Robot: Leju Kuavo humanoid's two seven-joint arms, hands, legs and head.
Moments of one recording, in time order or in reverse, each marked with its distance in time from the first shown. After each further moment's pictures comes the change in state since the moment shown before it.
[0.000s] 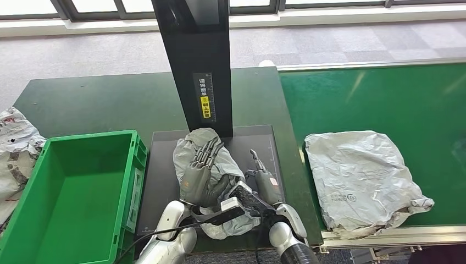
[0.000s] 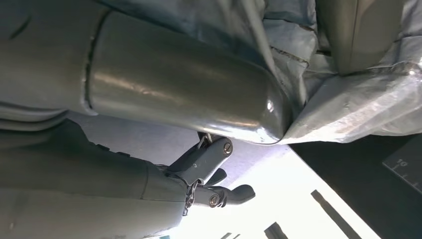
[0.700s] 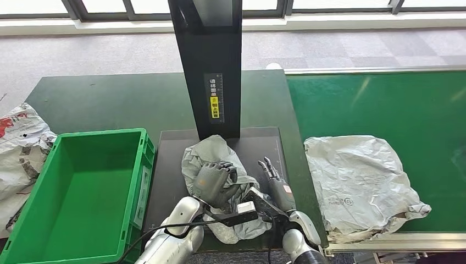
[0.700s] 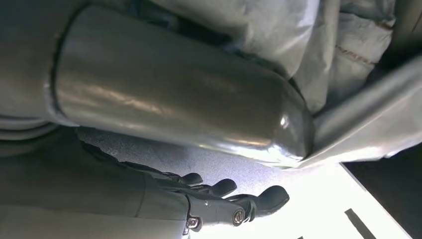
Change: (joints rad) left arm -0.055 -0.011 -0.031 0.109 -0.240 -0.116 0.124; right arm 0.044 -0.059 -0.027 -0.023 0.029 0.010 0.025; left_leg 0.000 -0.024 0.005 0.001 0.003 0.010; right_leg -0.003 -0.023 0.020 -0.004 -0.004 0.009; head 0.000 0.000
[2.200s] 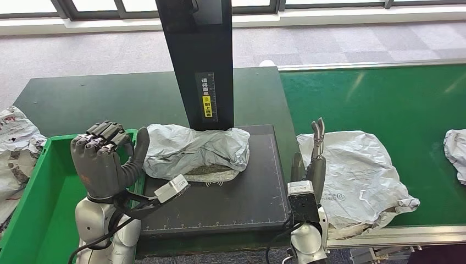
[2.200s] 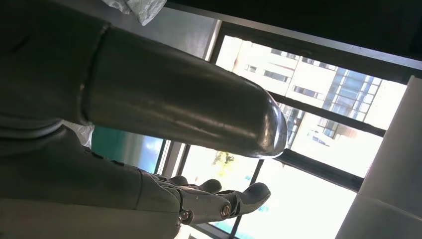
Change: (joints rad) left arm 0.228 0.022 0.202 -1.052 0.037 0.207 -0.148; right arm 0.143 0.063 -0.032 -0.560 -0.390 -0.236 -0.189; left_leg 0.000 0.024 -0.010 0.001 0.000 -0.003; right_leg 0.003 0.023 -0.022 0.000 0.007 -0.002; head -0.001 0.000
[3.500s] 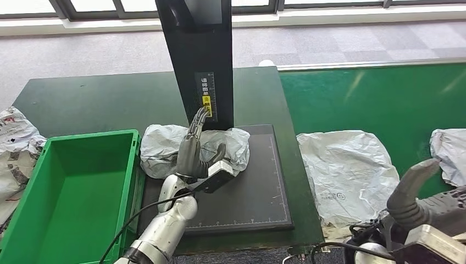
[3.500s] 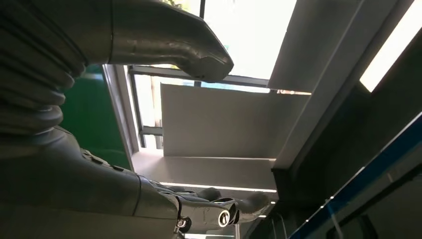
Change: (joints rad) left arm -0.357 -0.056 -0.101 1.002 0.571 -0.103 -0.215; right arm 0.126 0.012 -0.221 -0.574 -0.043 -0.252 0.001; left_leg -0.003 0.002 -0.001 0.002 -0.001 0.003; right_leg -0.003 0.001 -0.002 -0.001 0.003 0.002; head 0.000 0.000
